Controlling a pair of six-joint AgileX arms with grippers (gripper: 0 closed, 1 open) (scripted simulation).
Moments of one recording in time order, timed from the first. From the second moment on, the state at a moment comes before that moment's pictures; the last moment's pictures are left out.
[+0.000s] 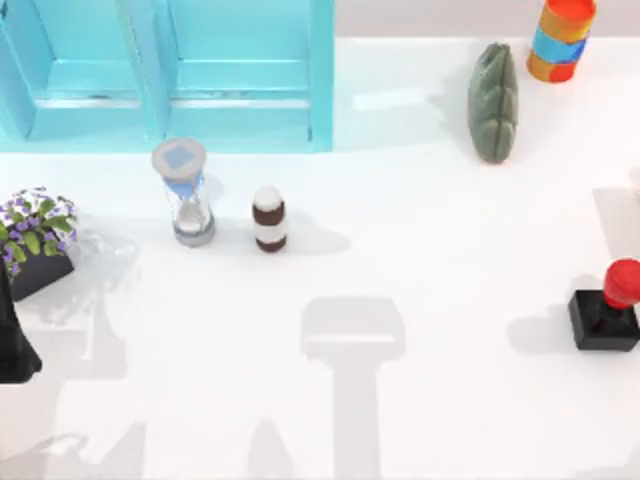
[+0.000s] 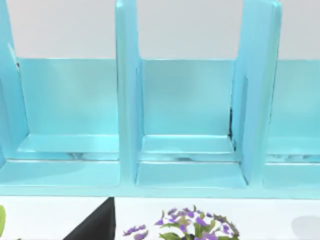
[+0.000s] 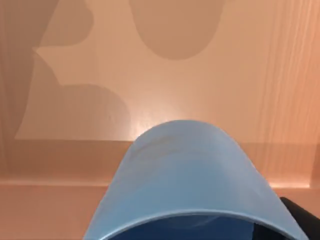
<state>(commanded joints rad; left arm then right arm) 0.00 0.00 0.00 0.00 0.00 0.00 -0.68 1.60 1.22 -1.19 0.00 -0.68</state>
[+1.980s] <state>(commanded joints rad) 0.00 0.00 0.00 0.00 0.00 0.00 -0.69 1.64 0.99 -0.92 -0.03 -0.68</state>
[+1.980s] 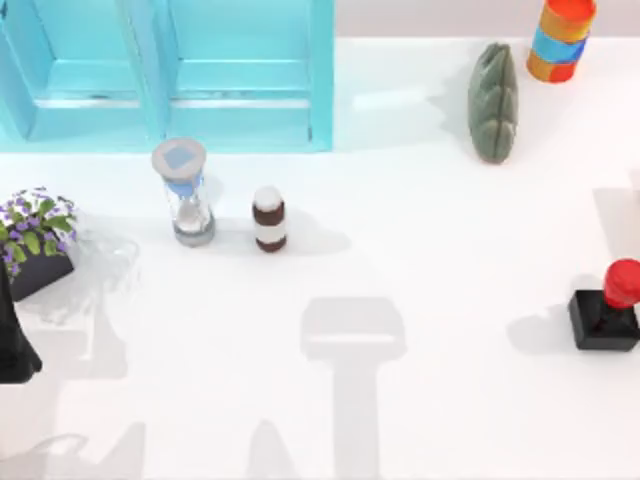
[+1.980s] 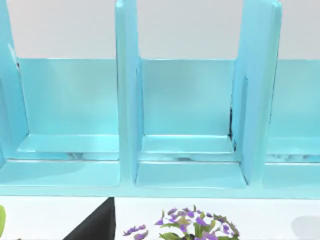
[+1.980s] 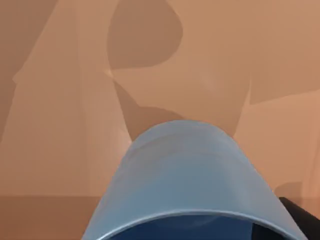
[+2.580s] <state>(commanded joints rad) 0.00 0.00 0.00 0.00 0.00 0.00 -0.69 1.64 0.99 -0.92 -0.03 -0.68</state>
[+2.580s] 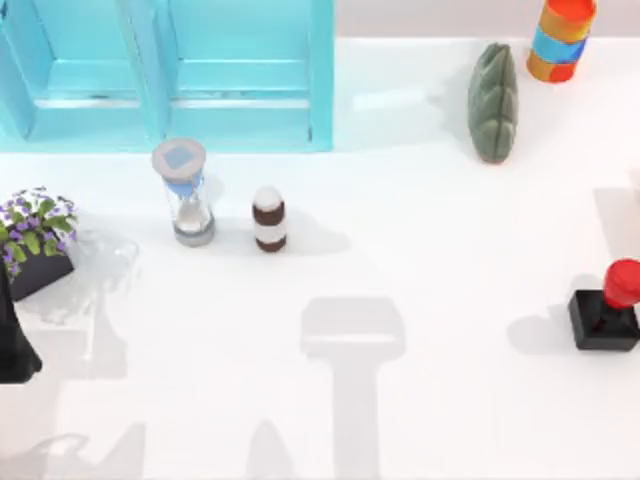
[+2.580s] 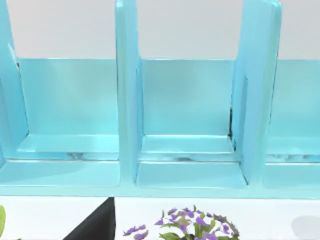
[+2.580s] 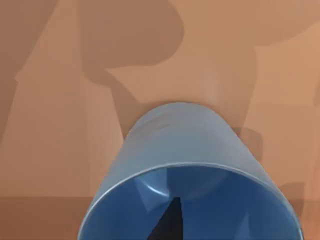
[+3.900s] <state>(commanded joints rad) 0.00 0.00 0.00 0.00 0.00 0.00 -0.69 1.48 1.33 -1.23 0.02 -0.67</state>
